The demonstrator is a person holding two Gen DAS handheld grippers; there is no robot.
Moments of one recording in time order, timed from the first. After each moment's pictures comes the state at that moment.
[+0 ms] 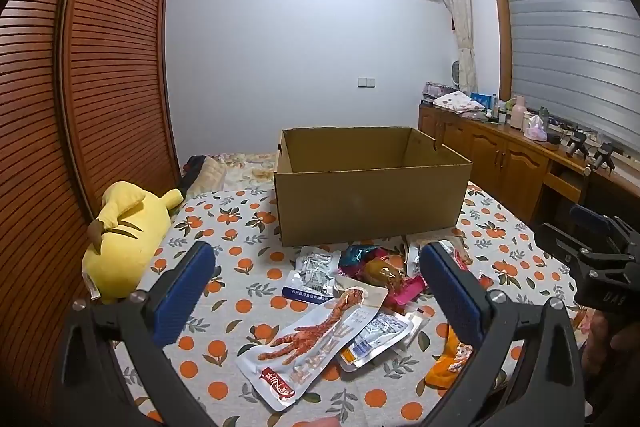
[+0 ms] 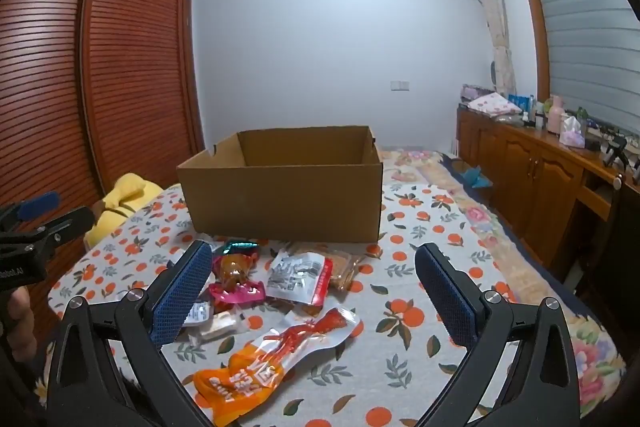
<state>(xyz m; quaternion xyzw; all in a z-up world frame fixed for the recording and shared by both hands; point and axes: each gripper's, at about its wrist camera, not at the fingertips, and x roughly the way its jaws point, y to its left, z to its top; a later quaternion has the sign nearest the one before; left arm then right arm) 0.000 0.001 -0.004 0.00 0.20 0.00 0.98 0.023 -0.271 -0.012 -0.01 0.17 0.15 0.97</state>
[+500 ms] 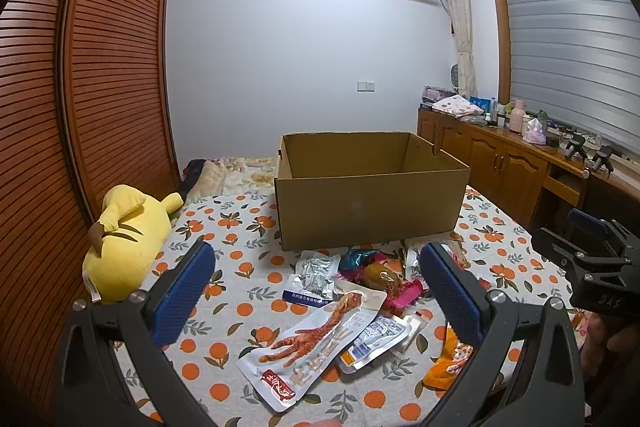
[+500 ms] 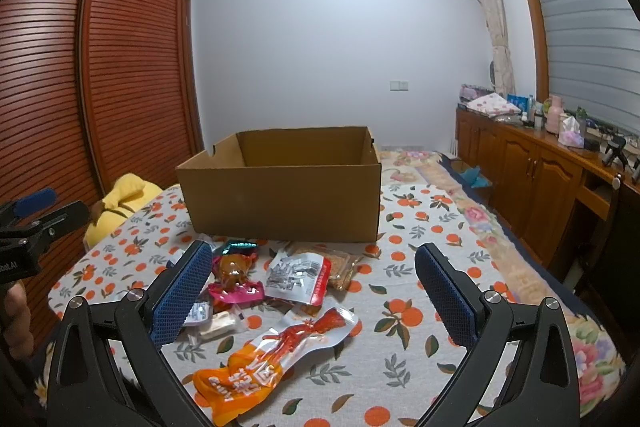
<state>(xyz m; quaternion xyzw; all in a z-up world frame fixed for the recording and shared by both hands) -0.003 0.001 0.009 0.00 0.19 0.00 0.98 0.023 -0.271 -0.012 -0.01 0.17 0.15 0.97</state>
